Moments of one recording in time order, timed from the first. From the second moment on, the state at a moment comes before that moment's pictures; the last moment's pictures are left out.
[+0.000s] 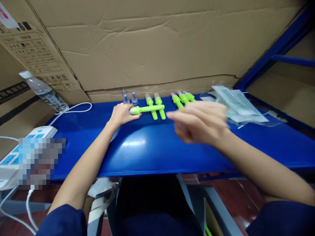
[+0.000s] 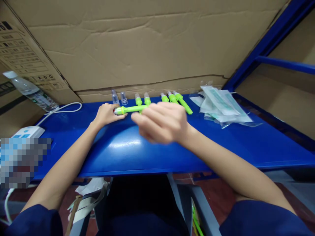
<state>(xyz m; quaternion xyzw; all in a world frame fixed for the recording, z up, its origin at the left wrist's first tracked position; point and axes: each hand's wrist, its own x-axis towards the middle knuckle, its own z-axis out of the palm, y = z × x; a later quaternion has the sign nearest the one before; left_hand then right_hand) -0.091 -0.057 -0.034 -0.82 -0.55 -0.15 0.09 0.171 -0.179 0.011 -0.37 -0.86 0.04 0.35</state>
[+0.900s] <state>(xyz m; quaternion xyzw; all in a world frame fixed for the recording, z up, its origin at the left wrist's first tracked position) -0.080 -0.069 -0.025 -0.86 -0.47 -0.11 0.14 0.197 -0.079 -0.077 -0.38 -0.87 0.03 0.32</state>
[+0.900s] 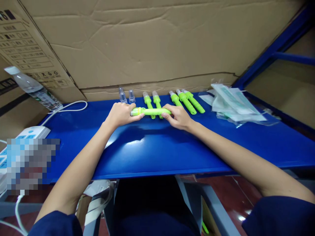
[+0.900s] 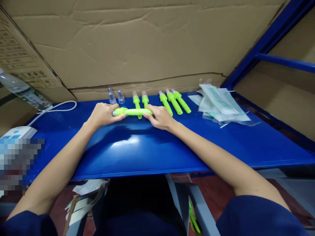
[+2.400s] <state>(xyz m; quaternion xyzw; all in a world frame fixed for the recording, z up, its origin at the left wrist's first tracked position) -0.119 -0.018 -0.067 -0.79 -0.58 -0.15 0.07 0.185 -0.082 -0.055 -0.65 -0.75 -0.06 0.05</state>
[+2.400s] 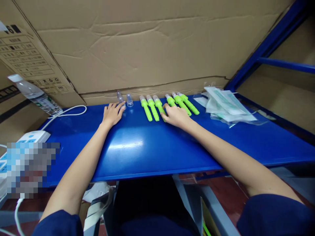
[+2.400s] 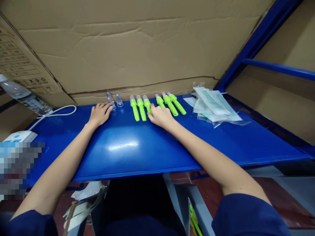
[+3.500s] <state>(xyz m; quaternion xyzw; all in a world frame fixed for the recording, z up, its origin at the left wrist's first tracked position) -0.119 -0.023 -0.061 -0.82 -0.49 -0.28 -0.07 0.225 -0.045 -0.070 -0.62 -0.73 0.00 0.29</state>
